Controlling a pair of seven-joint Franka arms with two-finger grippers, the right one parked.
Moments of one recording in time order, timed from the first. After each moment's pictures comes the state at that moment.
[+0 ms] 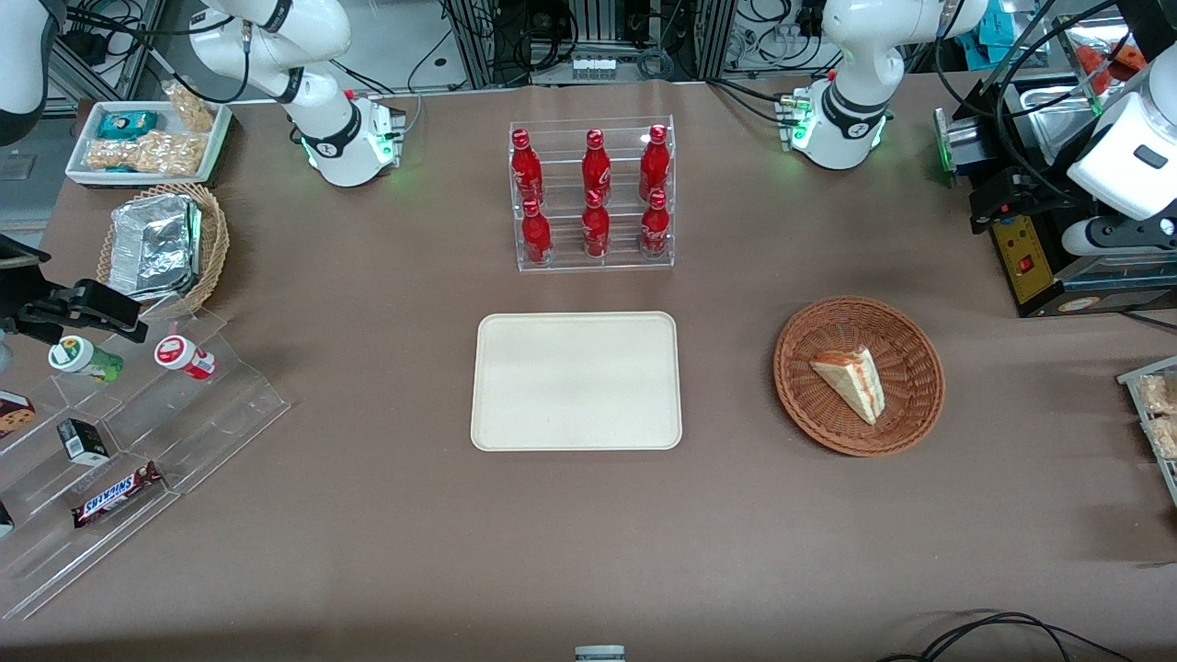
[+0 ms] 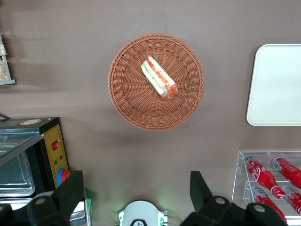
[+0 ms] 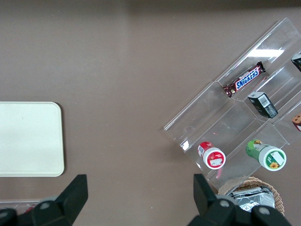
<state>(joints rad) 0.09 -0.01 -0.19 -1.49 0.02 1.36 -0.10</state>
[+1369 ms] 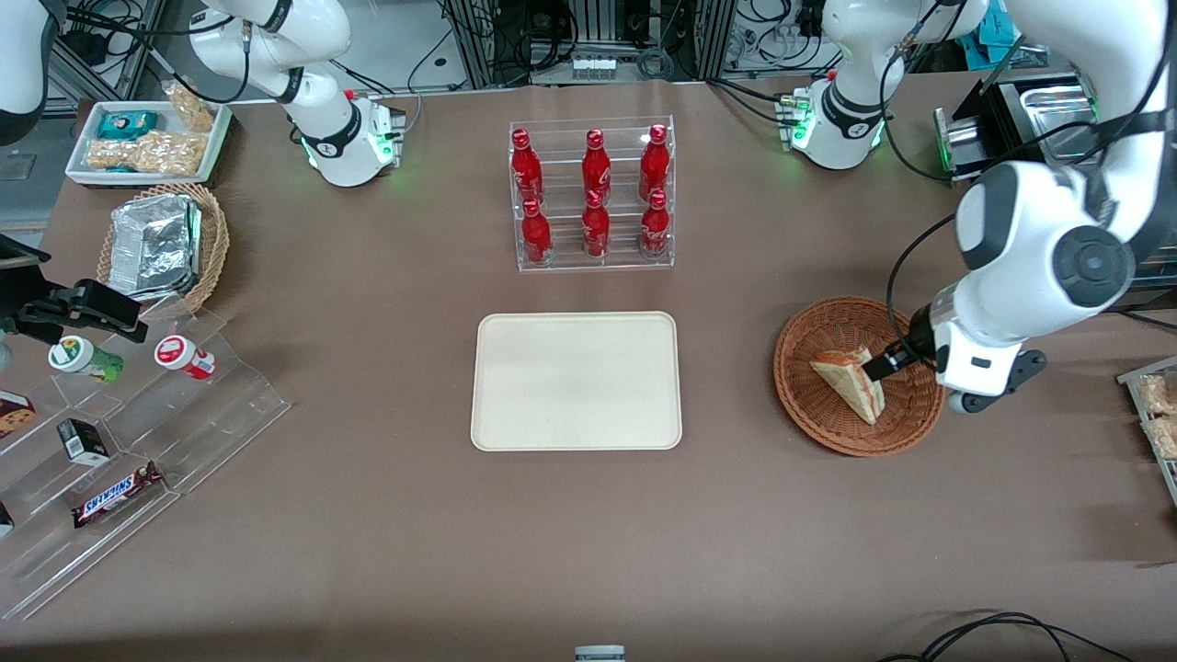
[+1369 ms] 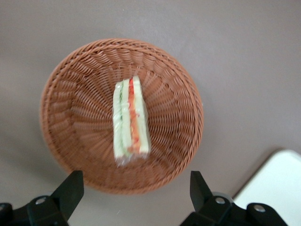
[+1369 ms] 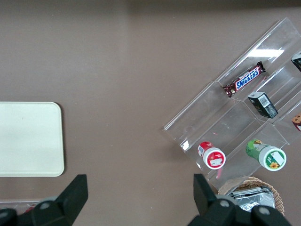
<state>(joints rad) 0.05 0.19 -0.19 -1.94 -0.03 2.05 -0.71</state>
